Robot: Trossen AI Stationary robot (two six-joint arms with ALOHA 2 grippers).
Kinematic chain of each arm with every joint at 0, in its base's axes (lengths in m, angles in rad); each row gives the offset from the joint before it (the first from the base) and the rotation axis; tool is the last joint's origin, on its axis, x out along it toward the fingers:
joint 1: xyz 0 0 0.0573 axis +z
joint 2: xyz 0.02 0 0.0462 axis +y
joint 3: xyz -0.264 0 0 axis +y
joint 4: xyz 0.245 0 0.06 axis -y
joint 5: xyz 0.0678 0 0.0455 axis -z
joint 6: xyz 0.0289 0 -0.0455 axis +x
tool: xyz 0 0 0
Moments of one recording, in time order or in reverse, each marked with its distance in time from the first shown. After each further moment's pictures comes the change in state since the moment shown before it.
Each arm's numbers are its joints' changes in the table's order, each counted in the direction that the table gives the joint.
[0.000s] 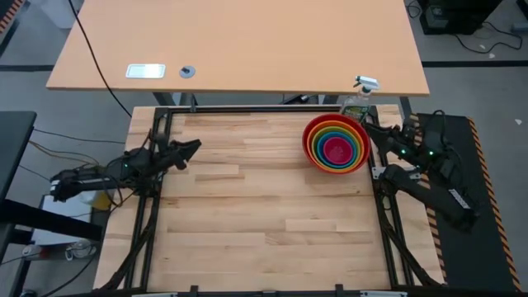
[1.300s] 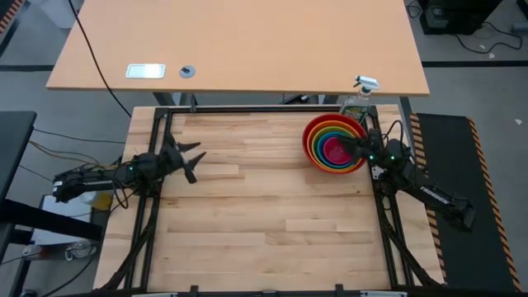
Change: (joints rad) left arm -0.002 -0.055 0.126 -0.040 -0.018 0.939; right arm 0.000 0.016 0.500 0.520 -0.123 0.066
